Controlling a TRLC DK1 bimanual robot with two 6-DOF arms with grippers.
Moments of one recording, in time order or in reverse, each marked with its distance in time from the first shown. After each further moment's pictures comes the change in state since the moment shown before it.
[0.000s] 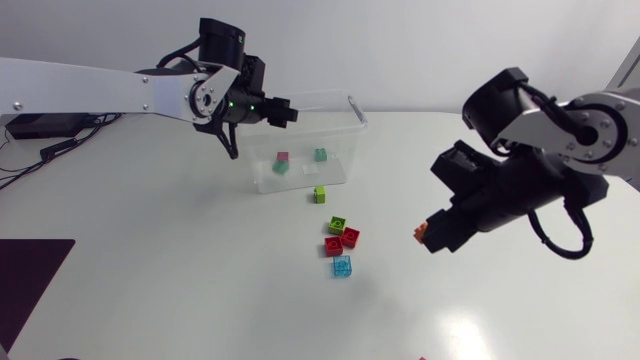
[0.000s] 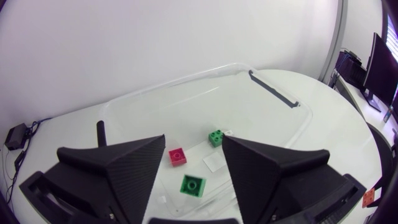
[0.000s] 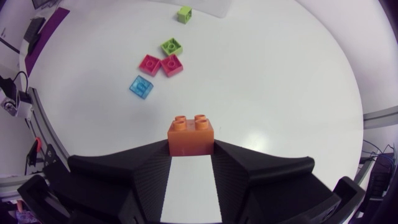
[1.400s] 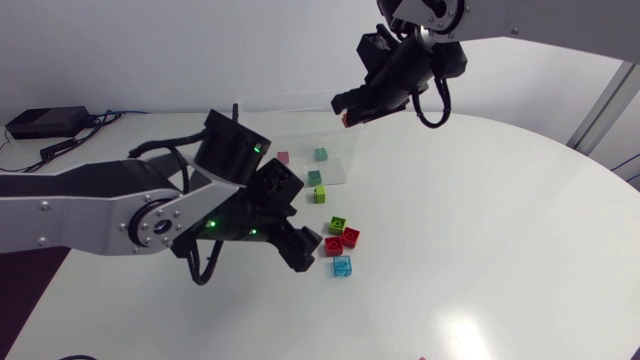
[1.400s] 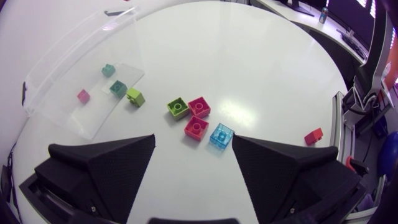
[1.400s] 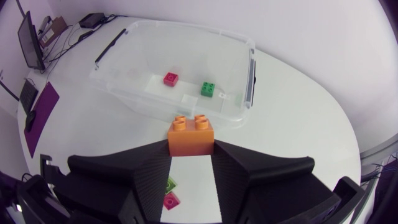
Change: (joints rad) left arm -0.336 -0.454 -0.614 -0.121 0.137 0.182; right arm 0.060 0.588 0.813 0.082 0.013 0.185
